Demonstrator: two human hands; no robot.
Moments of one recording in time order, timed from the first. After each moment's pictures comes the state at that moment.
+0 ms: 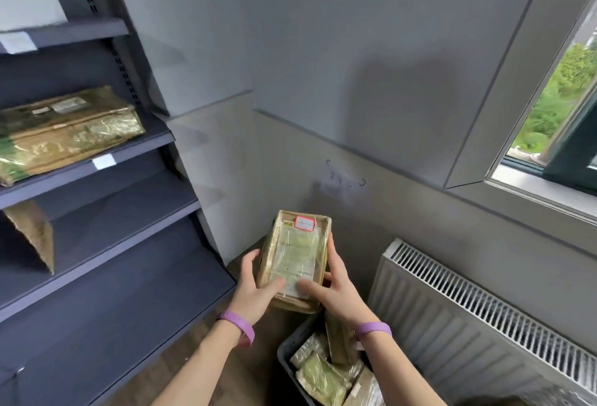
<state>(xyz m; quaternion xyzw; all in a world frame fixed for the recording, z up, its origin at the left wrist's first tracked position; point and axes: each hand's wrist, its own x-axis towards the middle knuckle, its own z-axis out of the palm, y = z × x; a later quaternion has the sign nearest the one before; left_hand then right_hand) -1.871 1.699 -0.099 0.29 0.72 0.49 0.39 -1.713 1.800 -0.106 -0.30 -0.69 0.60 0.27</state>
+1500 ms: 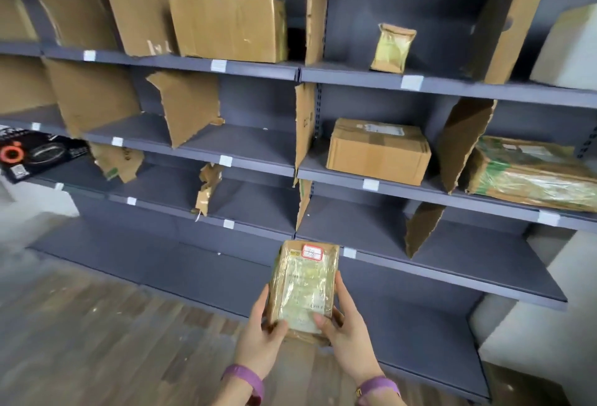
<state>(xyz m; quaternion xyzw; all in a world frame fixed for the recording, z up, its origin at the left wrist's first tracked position) -2.080 1.116 -0.089 -0.05 0.78 0.63 -0.01 -2.098 1.286 -0.100 0.04 -0.73 0.68 0.00</state>
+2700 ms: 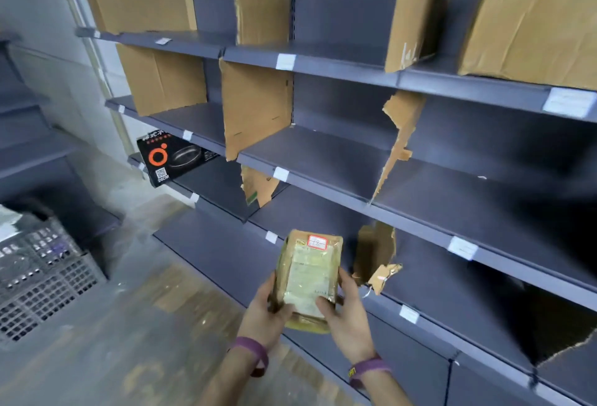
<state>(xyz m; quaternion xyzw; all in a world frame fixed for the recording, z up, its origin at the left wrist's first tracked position) -2.389 0.598 -0.093 -0.19 0.77 0.61 -0.07 -2.444 0.751 -0.100 0.09 -0.78 0.61 -0.09</state>
